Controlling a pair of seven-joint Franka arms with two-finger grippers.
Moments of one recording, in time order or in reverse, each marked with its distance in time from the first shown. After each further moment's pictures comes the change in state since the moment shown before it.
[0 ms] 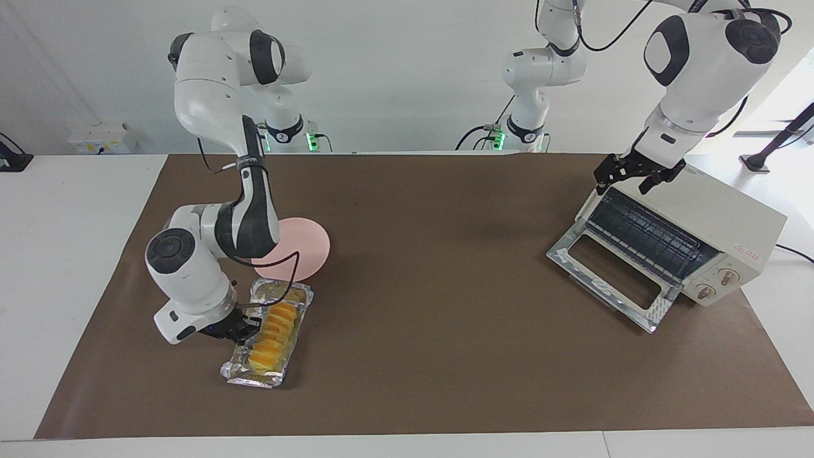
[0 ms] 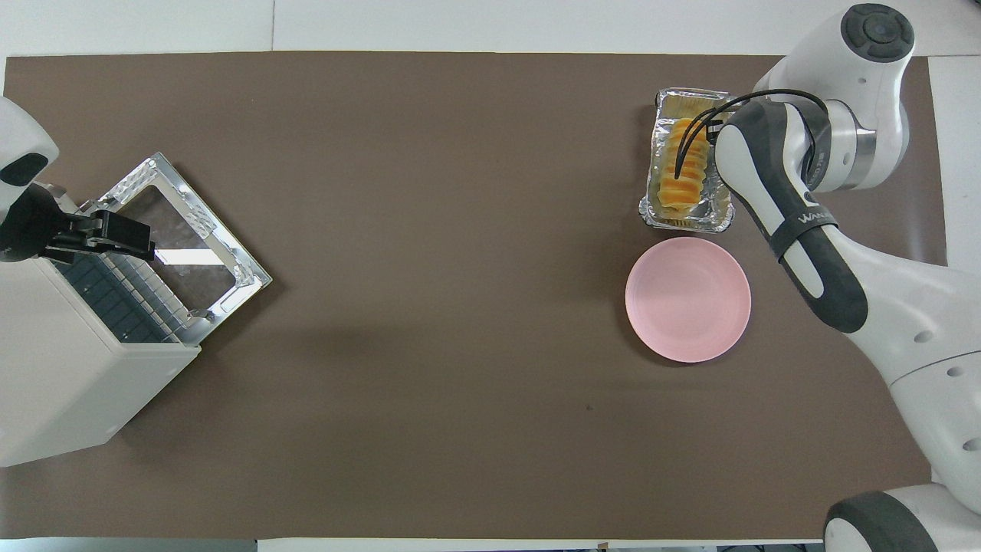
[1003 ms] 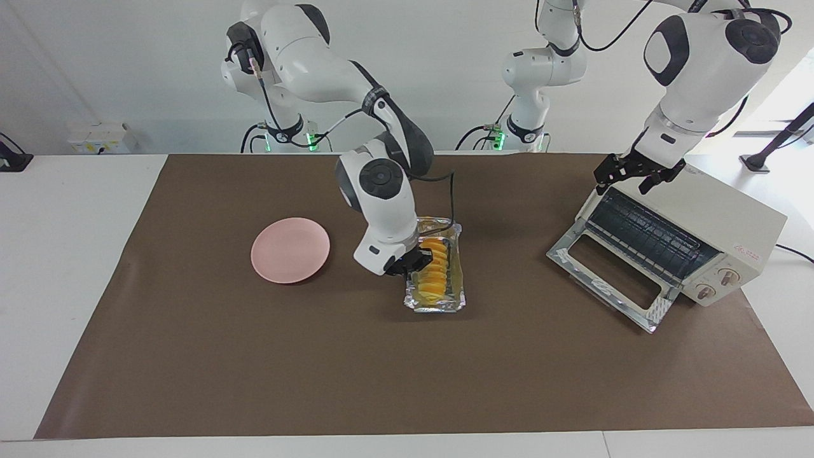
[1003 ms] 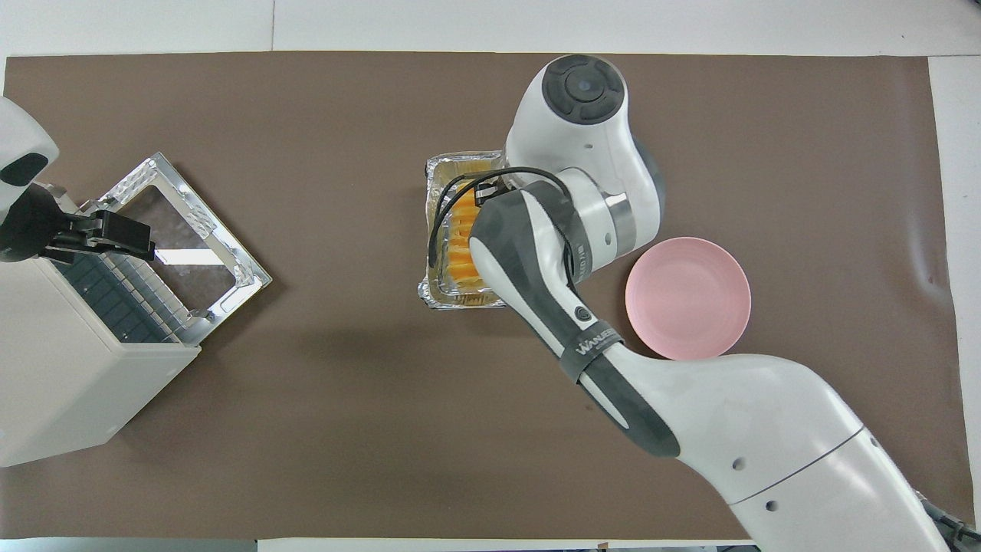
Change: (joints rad) left arm 0.000 0.000 0.000 0.000 0.000 0.000 0.000; right arm 0.459 -0.068 0.057 -0.077 0.125 0.050 0.322
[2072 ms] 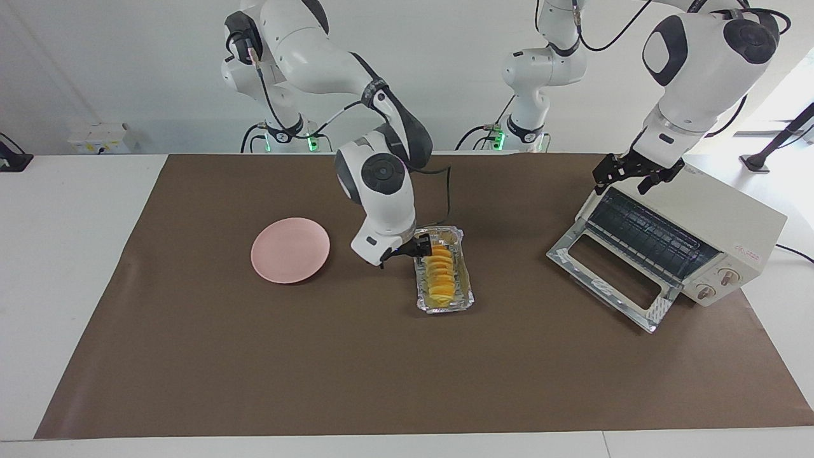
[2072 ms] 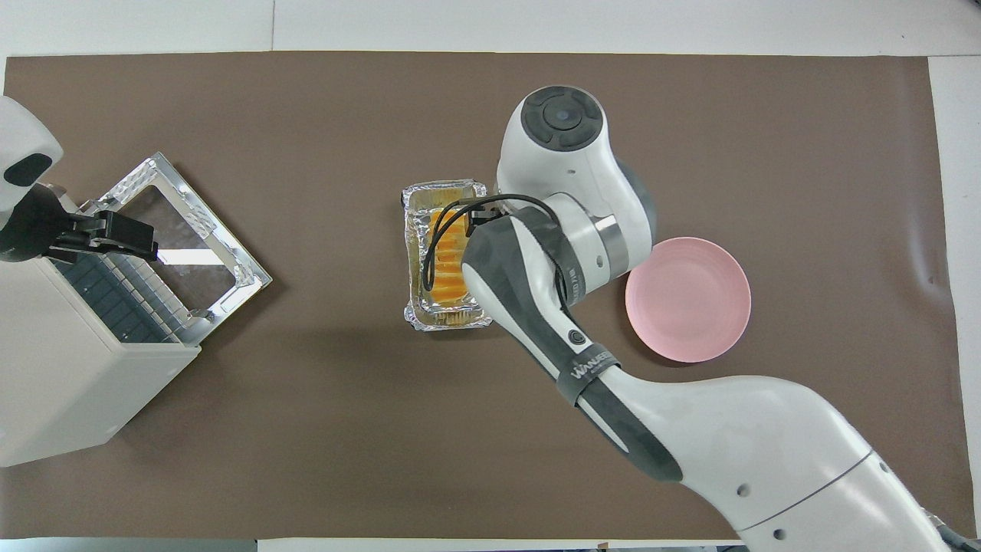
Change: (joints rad) left arm -0.013 0.000 -0.007 0.000 0.000 0.000 0.000; right arm -0.059 -0.077 -0.033 0.024 0.003 -0.203 0.016
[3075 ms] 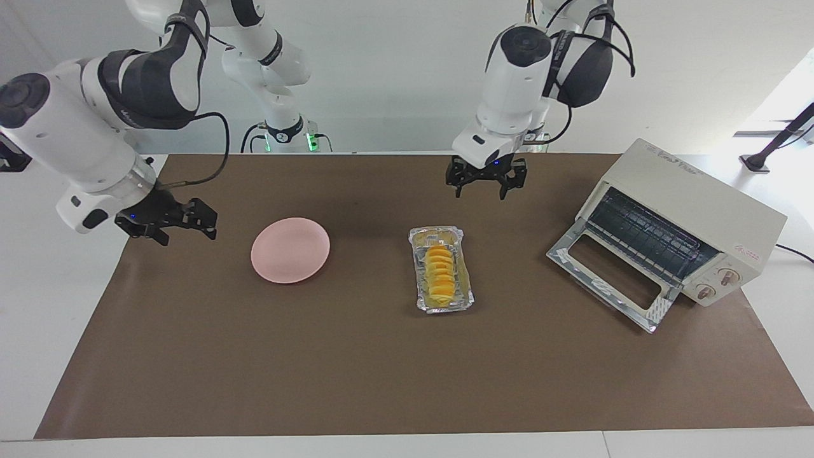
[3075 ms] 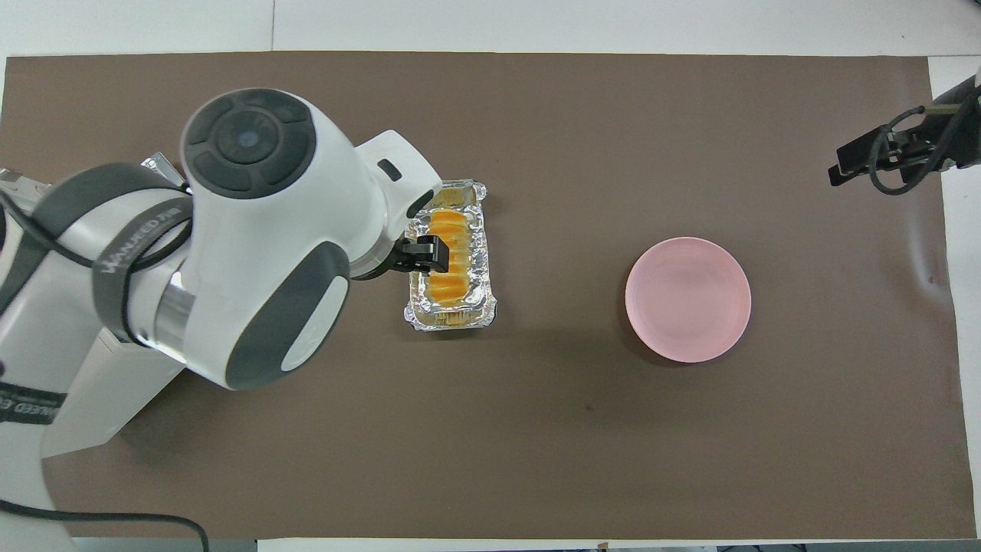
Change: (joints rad) left arm -0.513 0.211 -0.011 0.151 -0.002 0.092 -0.449; right arm -0.558 -0.260 -0.007 0.007 -0.040 -0.315 -0.577
